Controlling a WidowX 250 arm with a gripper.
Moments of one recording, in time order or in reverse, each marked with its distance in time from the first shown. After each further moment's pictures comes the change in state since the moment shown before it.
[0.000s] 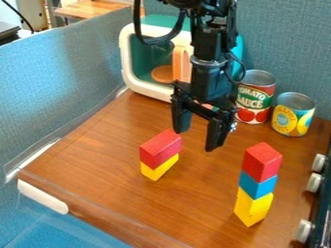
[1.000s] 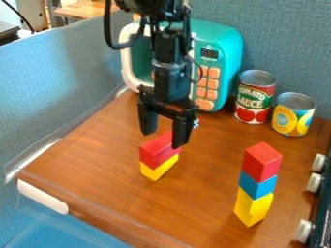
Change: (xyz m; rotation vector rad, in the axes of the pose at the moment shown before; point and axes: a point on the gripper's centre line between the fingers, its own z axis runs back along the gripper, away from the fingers) arm -0.018 0.050 -0.019 -0.035 0.059 0.117
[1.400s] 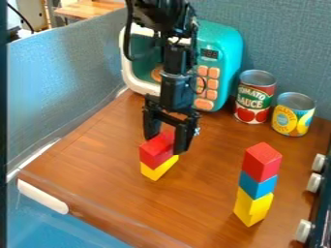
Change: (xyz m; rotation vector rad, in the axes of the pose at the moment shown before) arm 0.014 0.005 -0.025 -0.003 0.103 -0.032
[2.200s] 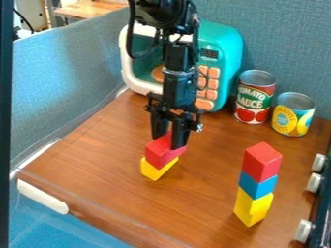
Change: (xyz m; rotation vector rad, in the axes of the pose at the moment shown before) arm 0.003 -0.004 0.007 -0.032 -0.002 -0.024
